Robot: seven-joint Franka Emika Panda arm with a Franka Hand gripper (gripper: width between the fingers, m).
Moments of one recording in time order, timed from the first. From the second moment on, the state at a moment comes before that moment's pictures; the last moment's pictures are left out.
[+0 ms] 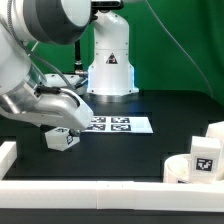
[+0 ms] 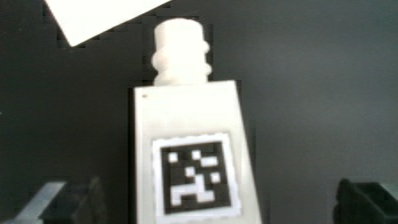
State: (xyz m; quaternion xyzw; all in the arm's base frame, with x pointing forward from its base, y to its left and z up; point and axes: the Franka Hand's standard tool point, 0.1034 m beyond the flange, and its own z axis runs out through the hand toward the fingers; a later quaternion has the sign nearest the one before) arm 0.458 -0.129 0.028 -0.88 0.27 0.35 0.15
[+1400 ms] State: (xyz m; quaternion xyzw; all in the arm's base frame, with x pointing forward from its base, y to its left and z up) arm 0.466 -0.125 0.009 -0.86 0.25 0.42 0.16
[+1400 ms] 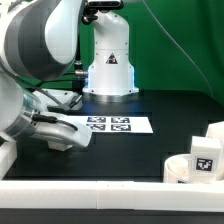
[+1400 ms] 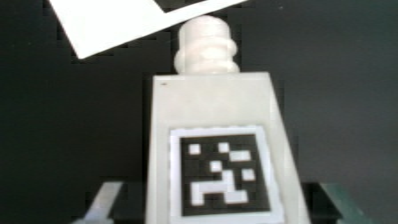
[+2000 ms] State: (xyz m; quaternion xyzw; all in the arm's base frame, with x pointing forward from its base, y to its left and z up) arm 0.510 -0.034 0.068 -0.86 0.30 0.41 0.10
